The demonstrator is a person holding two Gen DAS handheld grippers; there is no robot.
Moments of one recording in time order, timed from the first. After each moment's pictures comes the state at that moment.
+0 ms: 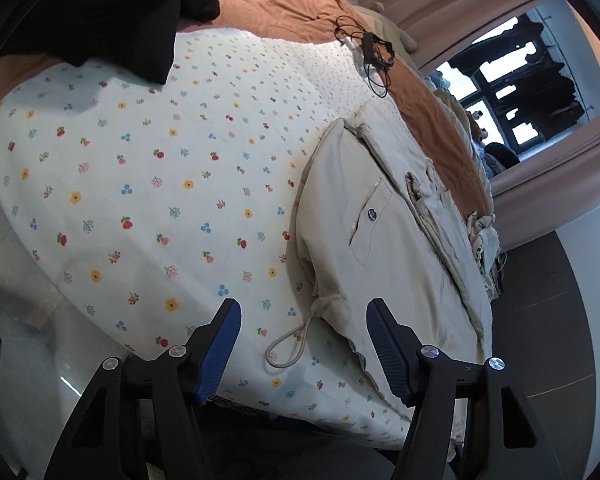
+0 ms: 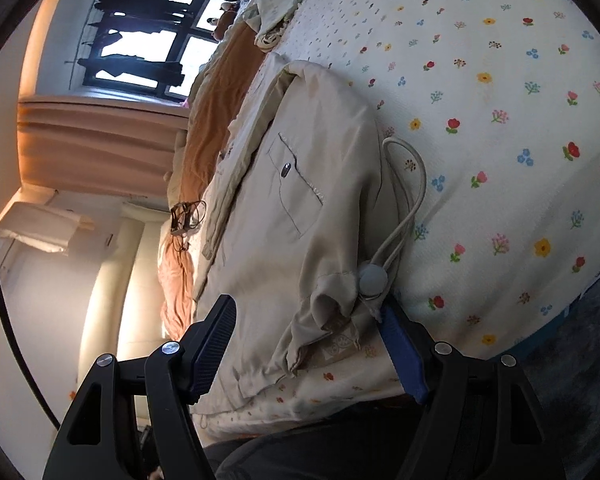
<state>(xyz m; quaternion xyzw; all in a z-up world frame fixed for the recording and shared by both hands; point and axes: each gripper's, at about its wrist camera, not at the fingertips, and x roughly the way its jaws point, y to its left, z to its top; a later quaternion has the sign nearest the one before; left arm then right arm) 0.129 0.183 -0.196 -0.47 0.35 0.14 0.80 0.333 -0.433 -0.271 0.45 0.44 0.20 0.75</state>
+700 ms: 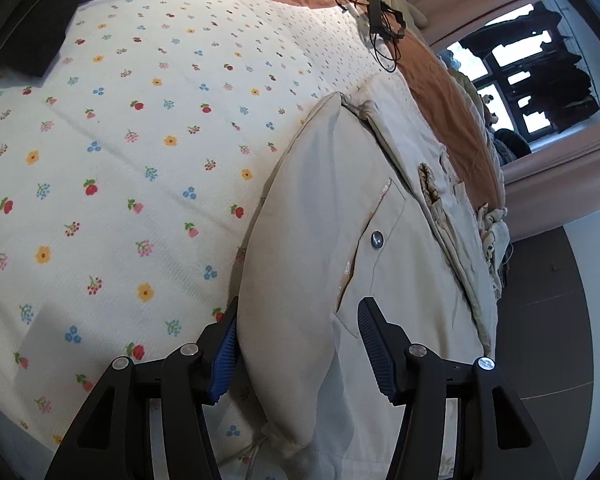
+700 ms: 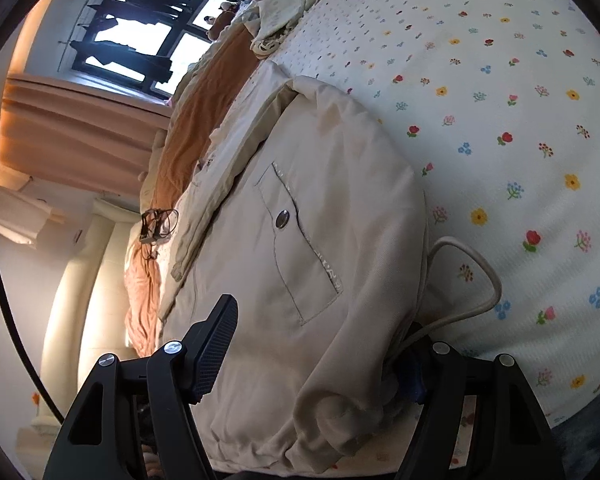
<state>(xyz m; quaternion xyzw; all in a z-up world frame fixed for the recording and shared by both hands) 0.223 0.199 -0.225 -0.47 0.38 0.12 0.79 0.386 -0.411 -0.258 0.40 0.45 0.16 0.79</state>
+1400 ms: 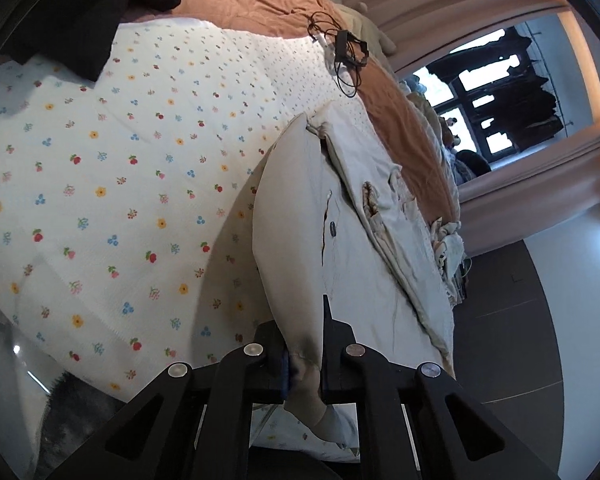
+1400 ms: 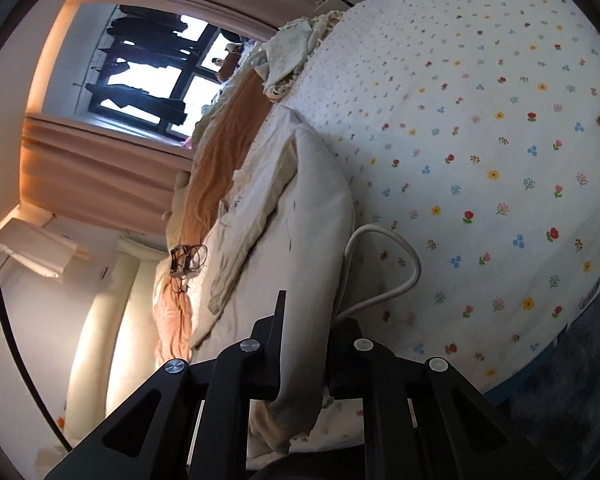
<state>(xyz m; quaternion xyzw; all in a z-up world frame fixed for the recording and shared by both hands) 0.147 0.176 -0.171 -0.50 0.31 0.09 0.80 0.319 -0.442 -0.216 0.45 0.38 0.15 0.79</state>
